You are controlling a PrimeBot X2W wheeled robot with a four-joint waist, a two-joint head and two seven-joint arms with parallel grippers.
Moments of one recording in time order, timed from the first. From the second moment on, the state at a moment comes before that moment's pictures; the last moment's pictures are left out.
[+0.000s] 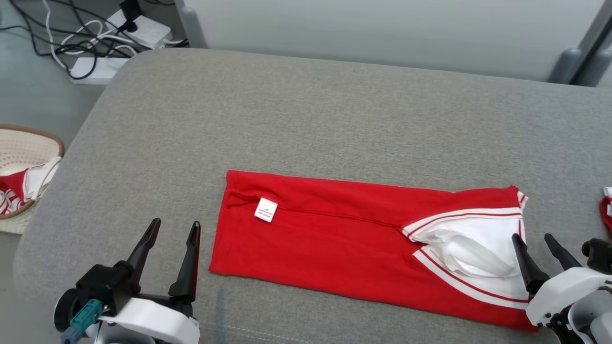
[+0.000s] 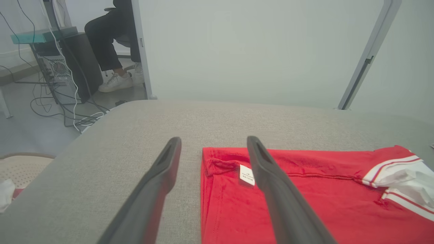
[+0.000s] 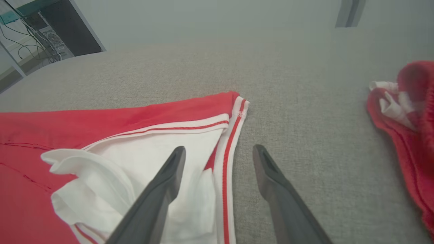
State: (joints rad) left arm -0.11 0.54 -0.59 -0.08 -0.73 0.37 -0.25; right arm -0.24 -0.34 0.24 0.60 0.59 0.13 -0.15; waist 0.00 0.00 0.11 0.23
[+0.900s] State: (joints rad) left arm -0.12 0.50 -0.57 -0.03 -0.72 0.33 -0.25; right arm -0.30 -0.41 0.32 0.73 0.77 0.14 -0.07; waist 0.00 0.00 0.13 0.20
